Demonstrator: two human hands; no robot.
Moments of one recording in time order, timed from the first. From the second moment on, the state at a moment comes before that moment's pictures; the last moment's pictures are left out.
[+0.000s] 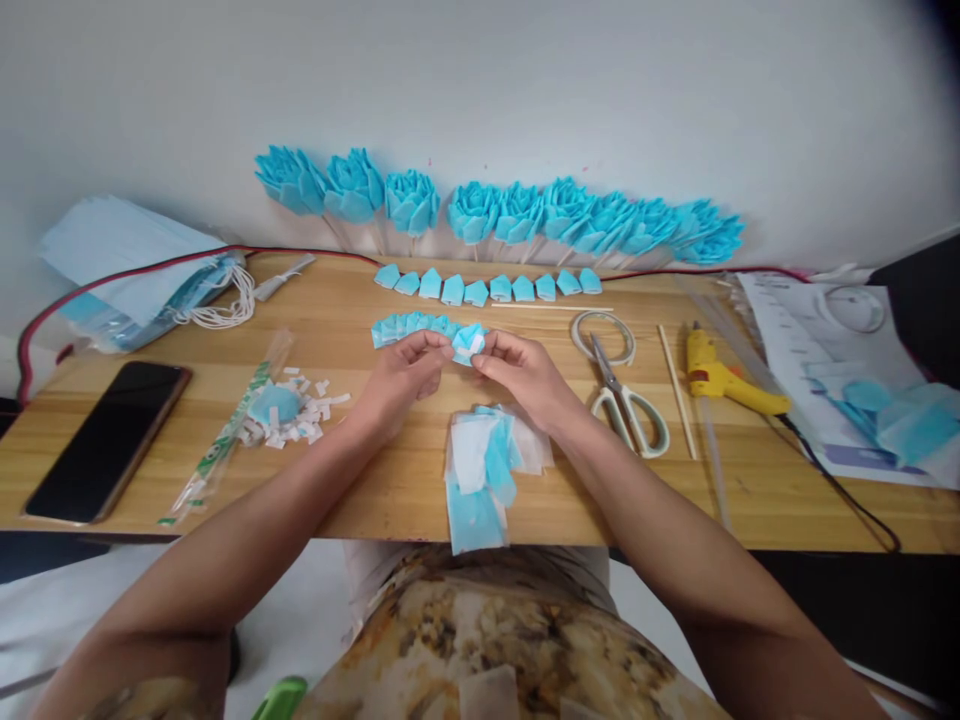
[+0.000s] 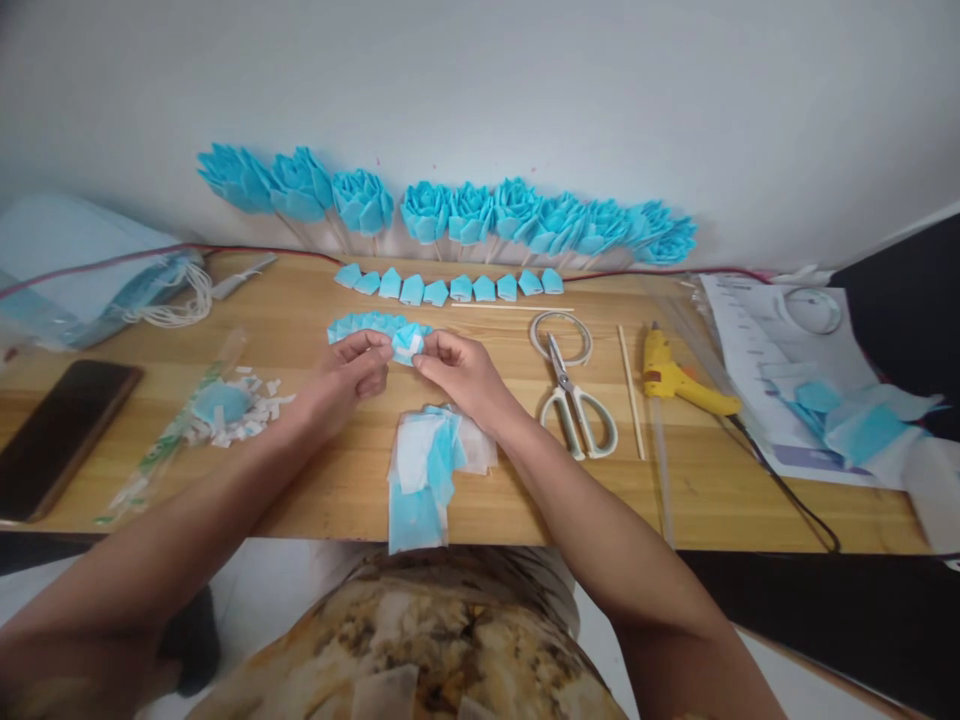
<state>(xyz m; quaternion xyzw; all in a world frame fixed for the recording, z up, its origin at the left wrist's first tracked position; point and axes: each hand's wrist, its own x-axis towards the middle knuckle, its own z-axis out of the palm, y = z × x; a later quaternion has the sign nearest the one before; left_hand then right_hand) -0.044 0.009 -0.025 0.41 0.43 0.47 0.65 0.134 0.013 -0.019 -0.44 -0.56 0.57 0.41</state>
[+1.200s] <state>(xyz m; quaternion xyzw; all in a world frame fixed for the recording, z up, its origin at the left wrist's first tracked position) -0.043 0.004 -0.016 0.53 0.46 0.38 0.60 0.145 0.016 -0.012 -0.45 -0.58 0.54 0.42</state>
